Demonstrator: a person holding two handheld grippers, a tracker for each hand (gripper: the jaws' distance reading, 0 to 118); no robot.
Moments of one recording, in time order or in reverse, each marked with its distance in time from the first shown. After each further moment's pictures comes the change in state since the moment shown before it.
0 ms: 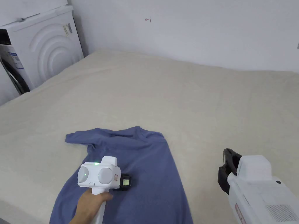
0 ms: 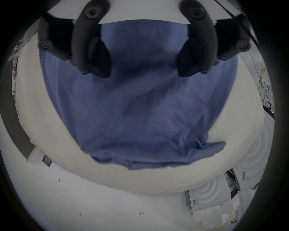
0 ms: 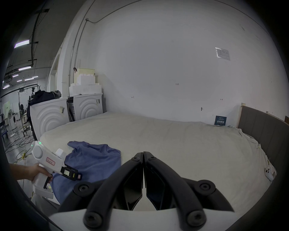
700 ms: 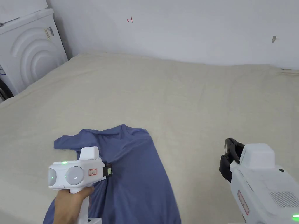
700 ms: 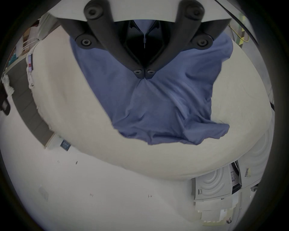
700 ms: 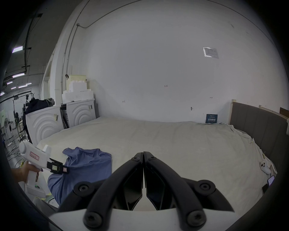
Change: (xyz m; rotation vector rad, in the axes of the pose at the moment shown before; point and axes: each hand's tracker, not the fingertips) left arm -0.003 -0.010 0.093 0.247 -0.216 0.062; right arm 0.044 0.001 0.035 0.039 -0.070 -0.069
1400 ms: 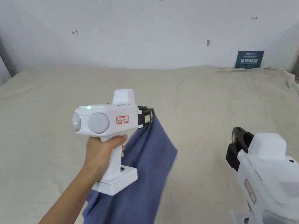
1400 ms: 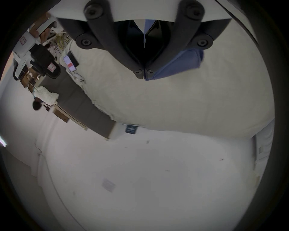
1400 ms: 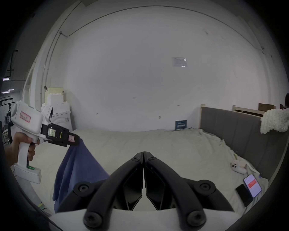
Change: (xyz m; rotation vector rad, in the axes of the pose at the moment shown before) left arm 0.278 0.091 0.054 0.185 -0.537 -0.311; right arm 0.101 0.022 0.090 0.097 -0.272 -0.057
